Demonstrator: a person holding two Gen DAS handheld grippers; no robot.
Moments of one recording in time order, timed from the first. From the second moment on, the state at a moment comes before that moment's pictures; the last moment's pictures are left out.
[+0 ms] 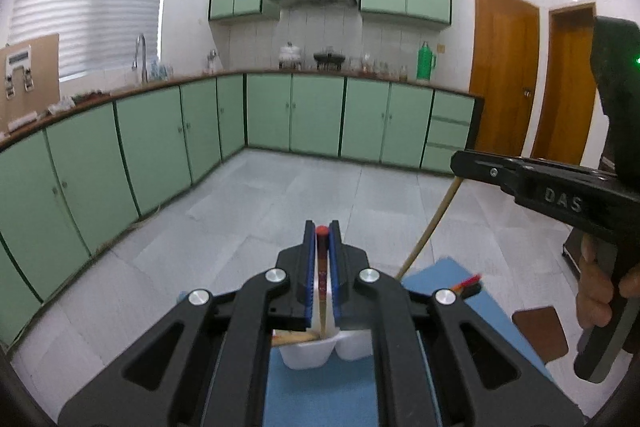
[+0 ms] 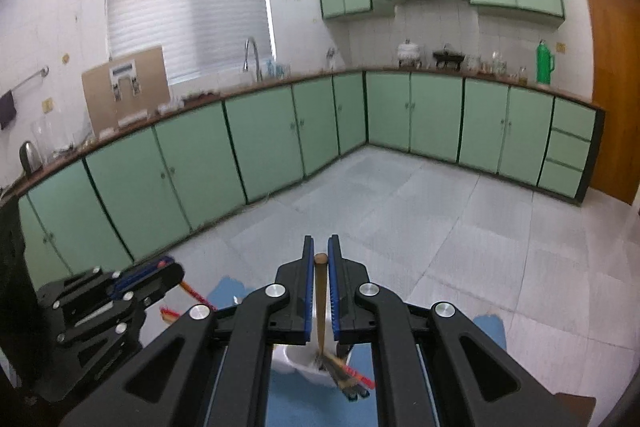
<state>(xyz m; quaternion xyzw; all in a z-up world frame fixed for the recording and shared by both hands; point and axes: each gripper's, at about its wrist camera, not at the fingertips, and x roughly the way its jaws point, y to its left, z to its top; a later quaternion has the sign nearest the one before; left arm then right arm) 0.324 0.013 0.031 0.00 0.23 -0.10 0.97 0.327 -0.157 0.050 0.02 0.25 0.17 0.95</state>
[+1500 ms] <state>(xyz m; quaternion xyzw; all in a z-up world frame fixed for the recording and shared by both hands) 0.087 0.009 0.016 -0.02 0.22 -0.10 0.97 0.066 -0.192 0.009 0.03 0.23 0.14 0.96</state>
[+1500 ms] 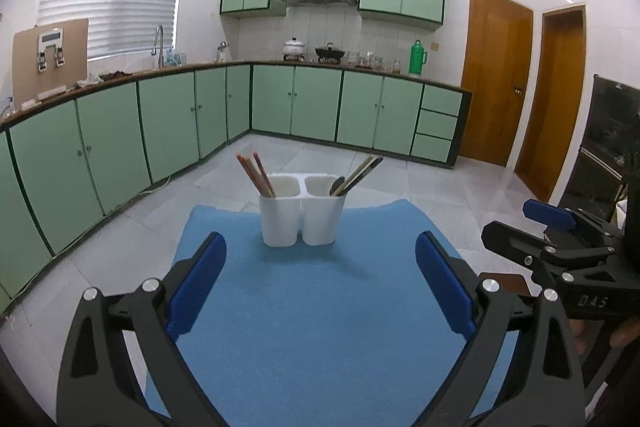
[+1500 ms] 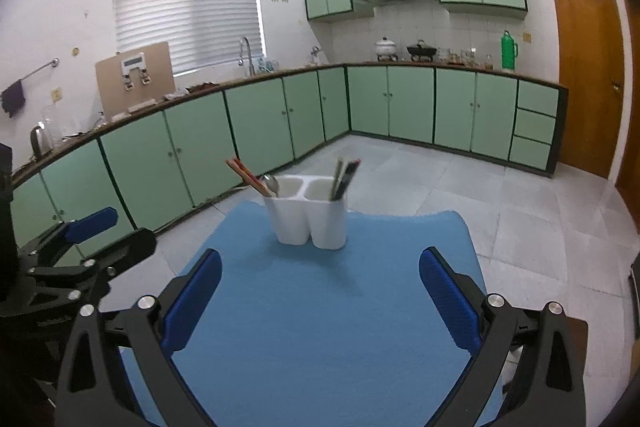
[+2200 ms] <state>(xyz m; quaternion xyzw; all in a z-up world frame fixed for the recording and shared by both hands) 0.059 0.013 0.037 -0.01 0.19 -0.09 0.98 0.041 -0.186 0.029 0.02 0.20 0.14 0.97</state>
